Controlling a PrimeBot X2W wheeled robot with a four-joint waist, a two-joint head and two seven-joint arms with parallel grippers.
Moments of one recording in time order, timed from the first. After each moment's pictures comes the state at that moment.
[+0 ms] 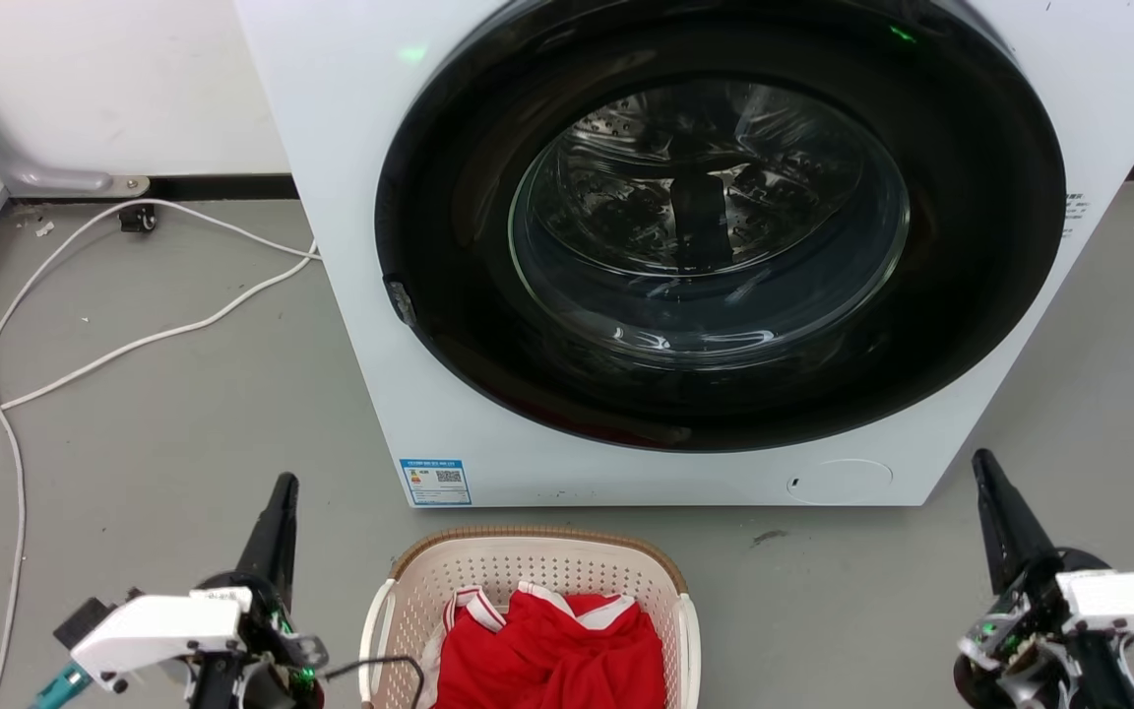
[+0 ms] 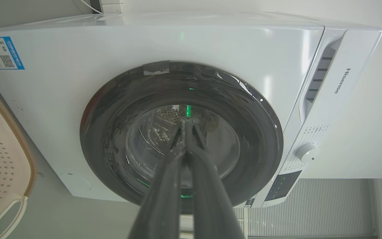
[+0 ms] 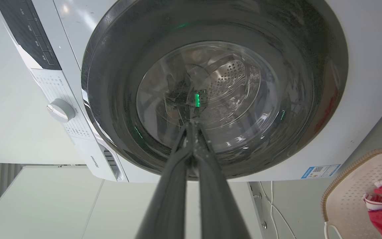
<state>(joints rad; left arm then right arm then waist) -0.11 0.05 0.11 0.25 -1.61 -0.13 0.11 -0.10 -0.05 -0.11 0.25 1.61 0.13 0.12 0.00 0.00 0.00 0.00</state>
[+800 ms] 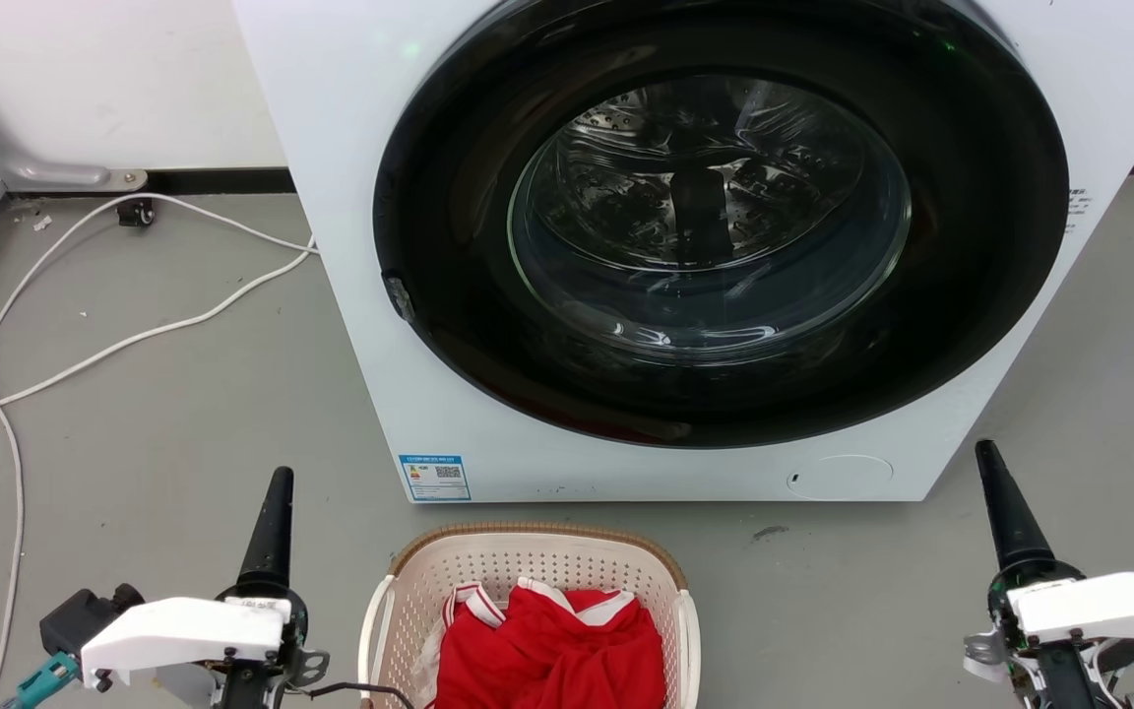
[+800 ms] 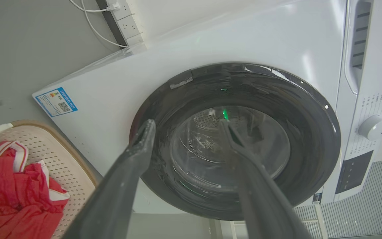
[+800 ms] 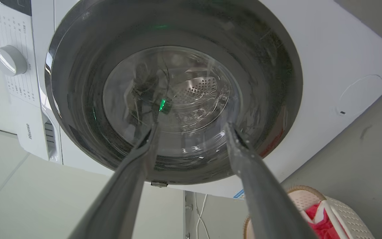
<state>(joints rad) -0.07 0.04 0.10 0.22 -1.29 -0.10 0.02 -0.07 -0.05 -0.10 0.21 1.22 0.13 0.02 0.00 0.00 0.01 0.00</state>
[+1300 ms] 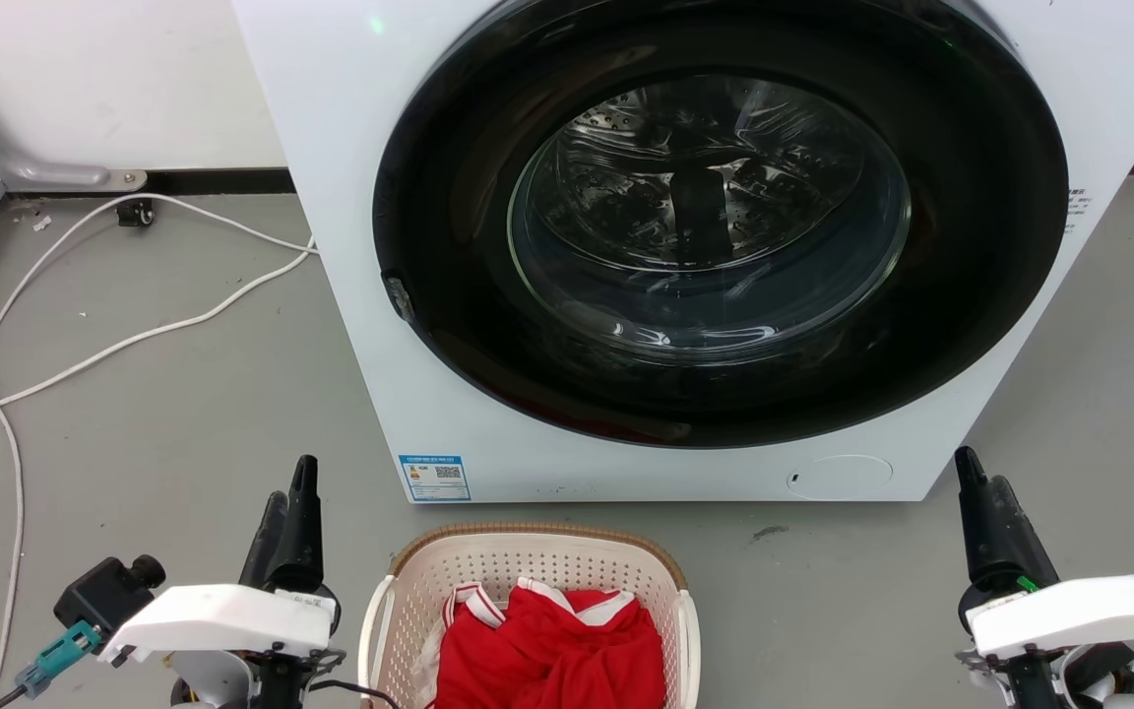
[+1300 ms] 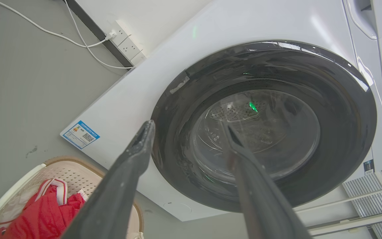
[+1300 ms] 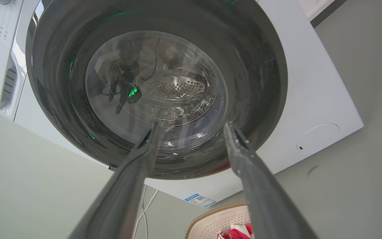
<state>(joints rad) -0.07 0.04 0.05 0.18 -0.99 -0.08 -0.04 -0.05 -0.05 -0.06 0.17 0.86 0.13 -0.04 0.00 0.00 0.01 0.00</state>
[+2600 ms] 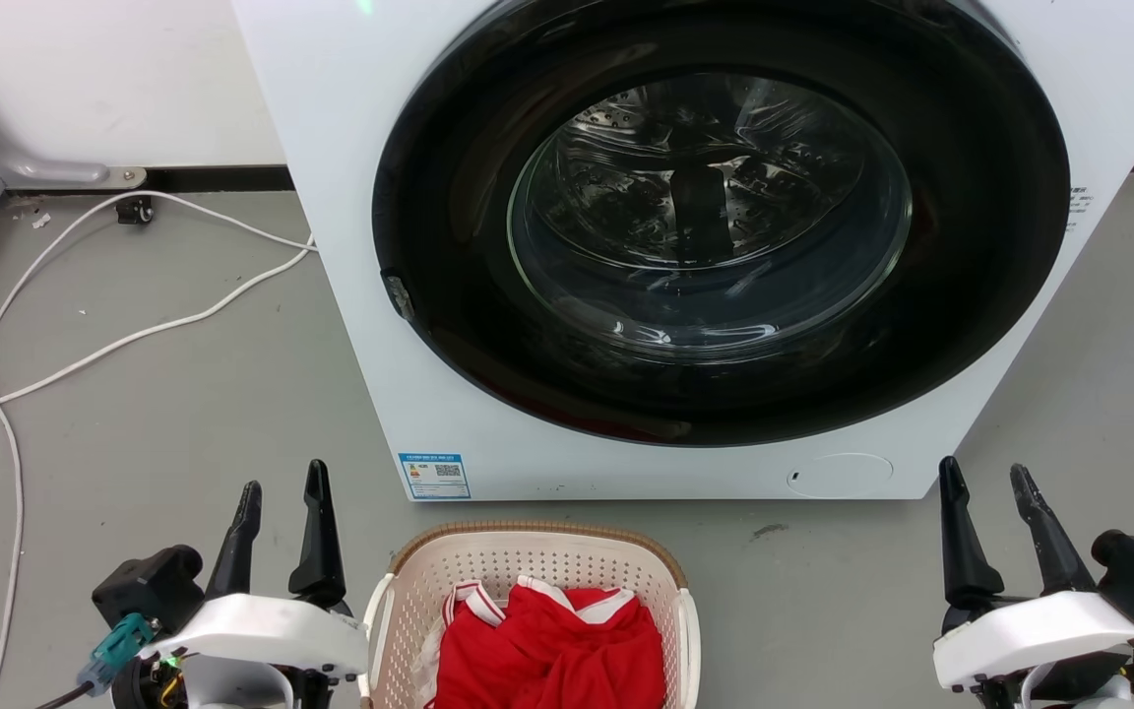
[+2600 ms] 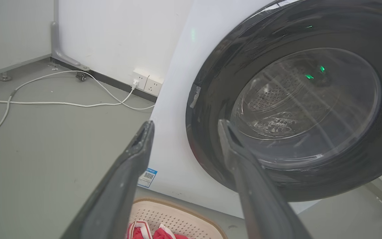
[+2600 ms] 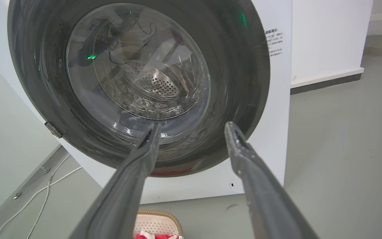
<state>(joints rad) -0.05 0.05 0.02 0.16 -0.47 -0.04 -0.15 -0.02 -0.05 -0.05 0.15 0.30 0.13 -0.16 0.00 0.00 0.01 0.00</state>
